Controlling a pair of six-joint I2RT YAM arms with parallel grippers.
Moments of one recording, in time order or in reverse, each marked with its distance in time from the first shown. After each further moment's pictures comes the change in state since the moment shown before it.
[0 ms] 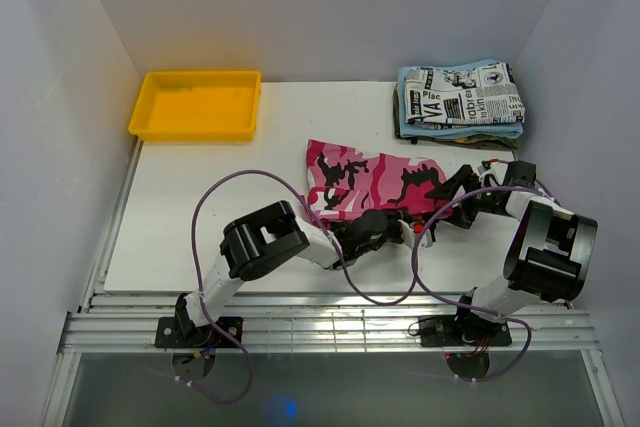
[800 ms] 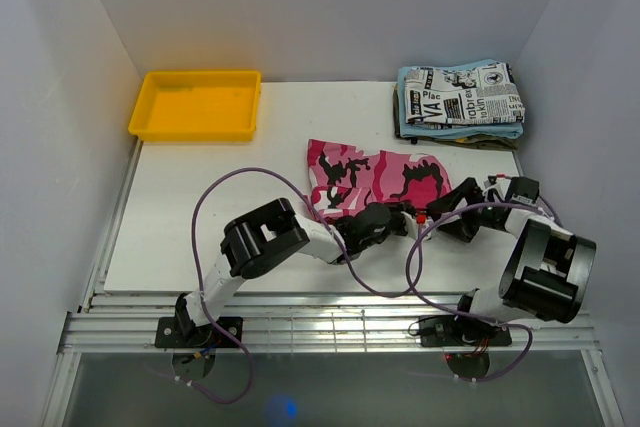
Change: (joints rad) left arm 0.020 0.010 0.066 -0.034 -0.011 -0.034; right arm -0.034 -0.091 -0.120 0.011 0.050 0.031
